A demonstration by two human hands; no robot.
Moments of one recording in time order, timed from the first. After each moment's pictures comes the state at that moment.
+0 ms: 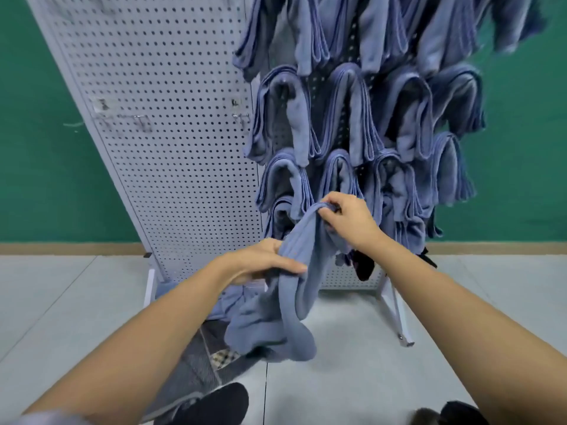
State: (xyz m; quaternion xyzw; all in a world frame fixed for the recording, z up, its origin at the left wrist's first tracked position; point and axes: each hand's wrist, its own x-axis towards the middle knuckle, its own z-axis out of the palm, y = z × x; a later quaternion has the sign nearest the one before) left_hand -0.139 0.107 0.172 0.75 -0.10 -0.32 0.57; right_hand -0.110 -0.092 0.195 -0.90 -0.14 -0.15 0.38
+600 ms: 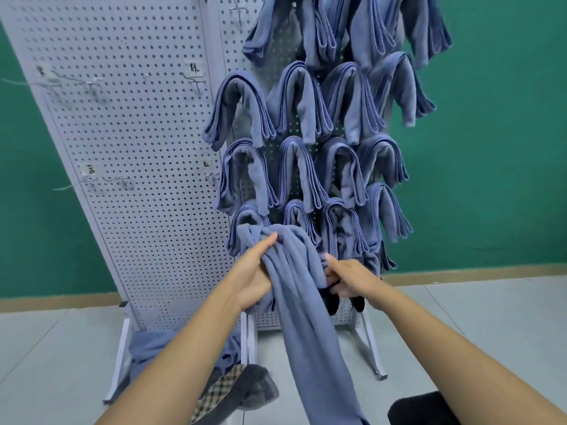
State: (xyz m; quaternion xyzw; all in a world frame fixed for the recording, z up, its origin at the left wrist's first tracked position) left_hand -0.175 0.037 0.243 0.42 -0.02 -0.21 0.88; right_hand -0.168 -0.171 0.209 -0.85 0.03 0.09 0.52
